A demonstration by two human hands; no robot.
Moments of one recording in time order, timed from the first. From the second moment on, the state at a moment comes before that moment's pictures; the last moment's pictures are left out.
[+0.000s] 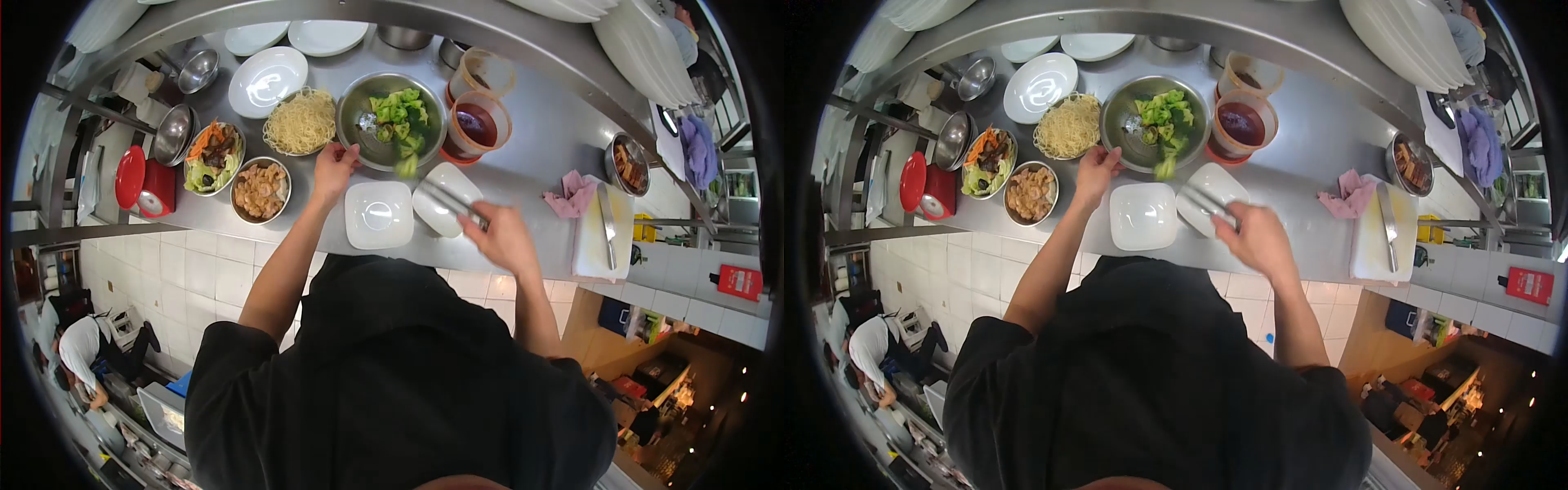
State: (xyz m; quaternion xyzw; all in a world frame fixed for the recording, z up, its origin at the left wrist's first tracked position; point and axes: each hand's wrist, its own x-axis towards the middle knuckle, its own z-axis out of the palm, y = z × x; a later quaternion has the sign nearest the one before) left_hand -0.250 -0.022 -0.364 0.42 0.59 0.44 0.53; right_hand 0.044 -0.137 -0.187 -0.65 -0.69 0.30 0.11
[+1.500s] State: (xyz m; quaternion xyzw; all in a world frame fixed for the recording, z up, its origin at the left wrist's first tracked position) left_hand -0.274 -0.148 -0.360 0.53 0.63 0.29 0.48; right_hand -0.005 -0.048 -0.196 -0.64 -0.76 0.12 -0.04
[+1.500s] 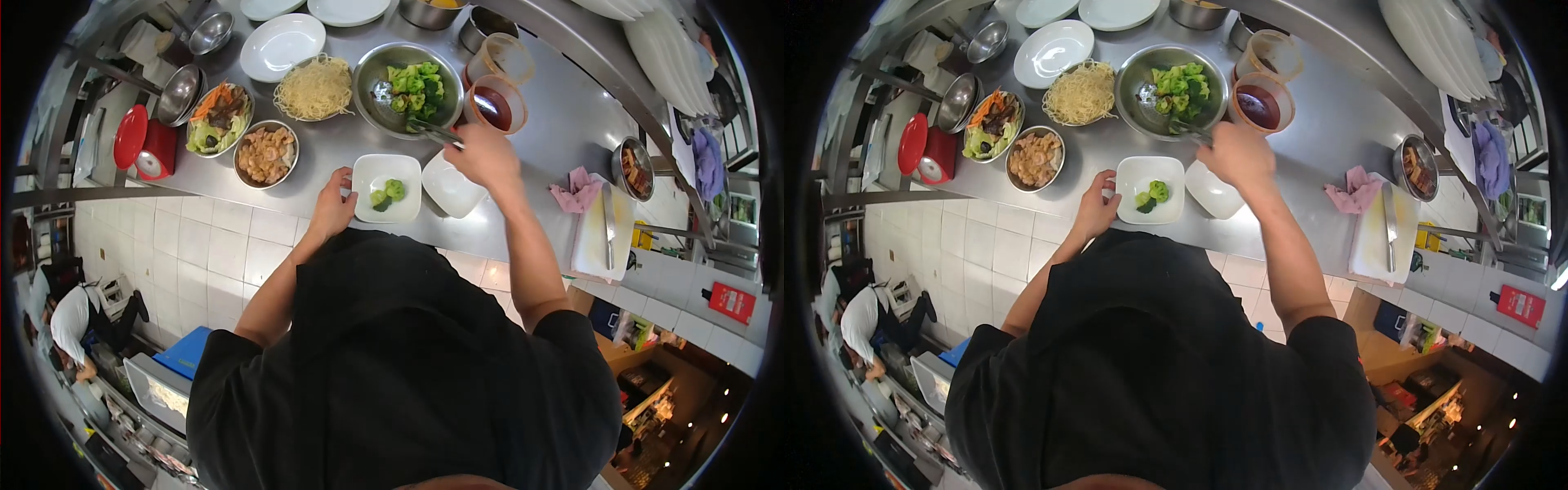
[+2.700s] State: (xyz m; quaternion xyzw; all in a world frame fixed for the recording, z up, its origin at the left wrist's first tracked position) left_hand -0.278 -0.149 -0.376 0.44 0.62 0.34 0.56; right_hand -0.001 -0.137 -0.223 -0.59 -0.80 0.08 -0.08
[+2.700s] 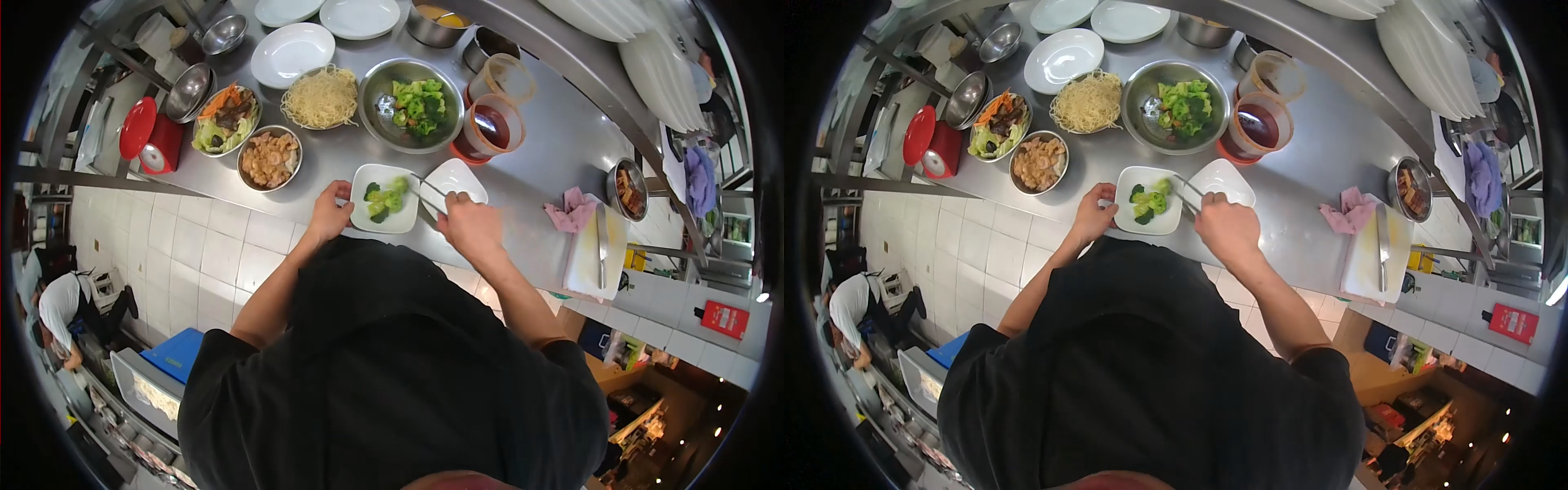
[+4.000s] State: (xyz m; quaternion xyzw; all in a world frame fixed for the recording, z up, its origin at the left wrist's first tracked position) left_hand -0.280 -0.154 -0.375 0.38 0.61 0.37 0.59; right_hand 0.002 -0.019 -0.209 -0.71 -0.69 0.10 0.00
